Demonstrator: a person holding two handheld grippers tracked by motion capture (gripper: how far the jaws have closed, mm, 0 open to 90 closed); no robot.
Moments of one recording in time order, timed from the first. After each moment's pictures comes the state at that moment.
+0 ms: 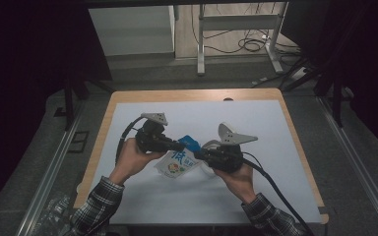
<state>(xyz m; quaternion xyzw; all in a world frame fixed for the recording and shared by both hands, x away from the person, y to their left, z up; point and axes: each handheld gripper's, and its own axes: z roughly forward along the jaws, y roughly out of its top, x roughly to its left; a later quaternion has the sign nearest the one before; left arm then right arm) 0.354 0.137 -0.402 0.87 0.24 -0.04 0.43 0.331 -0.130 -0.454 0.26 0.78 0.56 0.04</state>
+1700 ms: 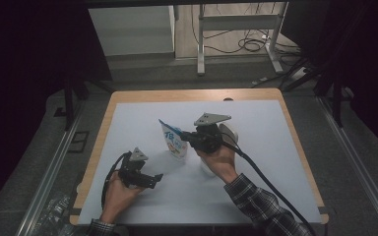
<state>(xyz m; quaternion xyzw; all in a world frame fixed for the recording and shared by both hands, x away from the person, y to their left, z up) 0.299 0.190 -0.531 0.83 0.43 0.13 0.34 0.366 -0.068 -0.423 0.27 0.82 0.50 0.10</state>
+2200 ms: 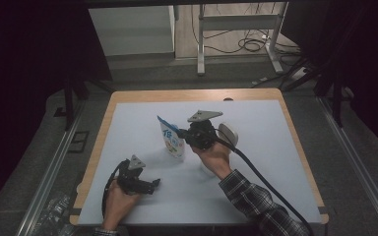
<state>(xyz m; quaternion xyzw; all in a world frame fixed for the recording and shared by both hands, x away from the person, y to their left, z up) 0.290 0.193 -0.553 0.82 0.44 0.15 0.34 0.381 -0.055 -0.430 0.28 0.82 0.48 0.11</state>
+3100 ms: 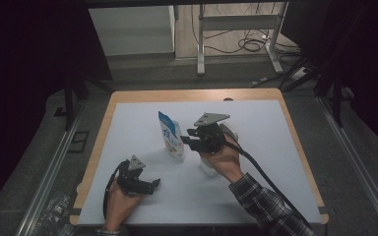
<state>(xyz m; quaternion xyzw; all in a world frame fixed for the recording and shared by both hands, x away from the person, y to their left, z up) 0.289 0.193 -0.554 0.81 0.44 0.16 0.34 0.364 -0.078 -0.419 0.27 0.84 0.46 0.13</state>
